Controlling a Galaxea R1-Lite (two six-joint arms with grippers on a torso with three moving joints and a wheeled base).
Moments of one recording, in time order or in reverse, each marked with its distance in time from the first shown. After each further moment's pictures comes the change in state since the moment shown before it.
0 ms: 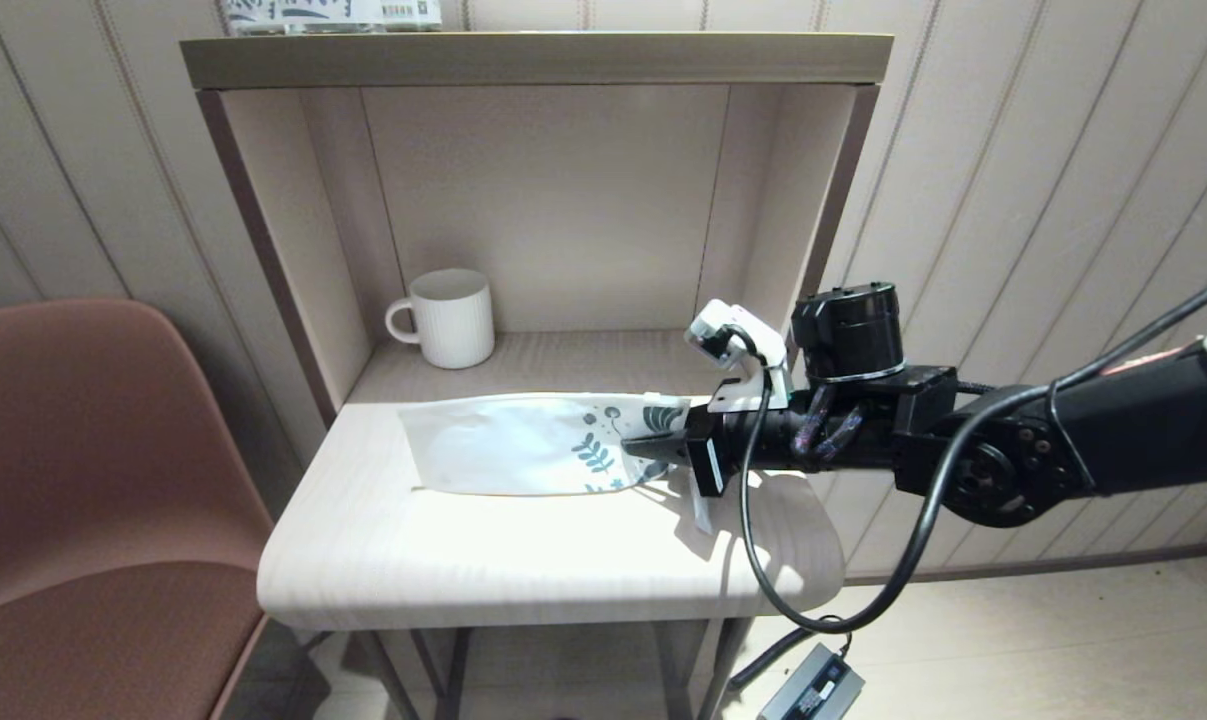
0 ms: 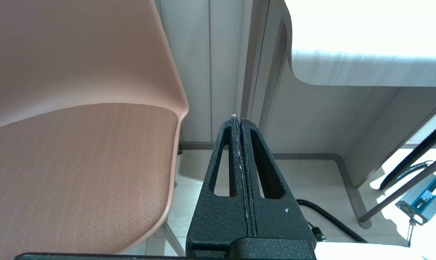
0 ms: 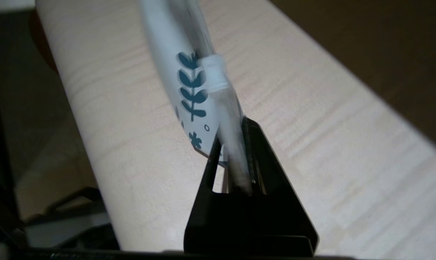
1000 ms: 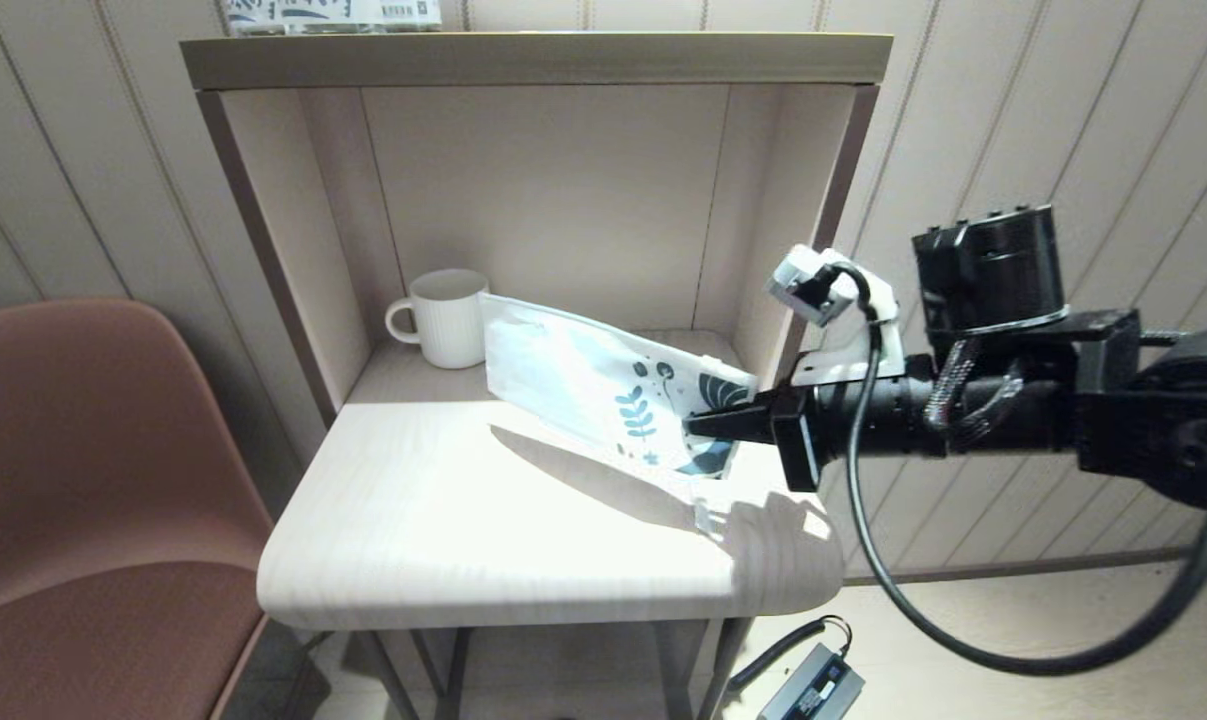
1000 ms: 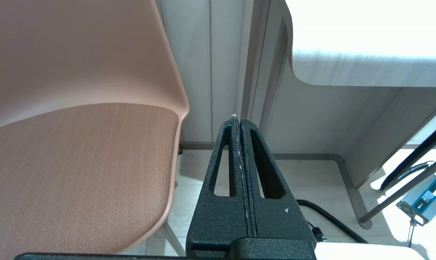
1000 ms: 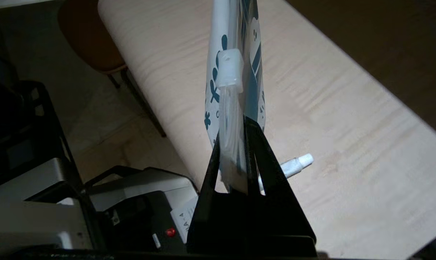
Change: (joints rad) left arm 0.001 0.000 0.000 0.000 0.000 0.001; right arm -0.009 -0.262 -0.014 0.323 0.001 0.004
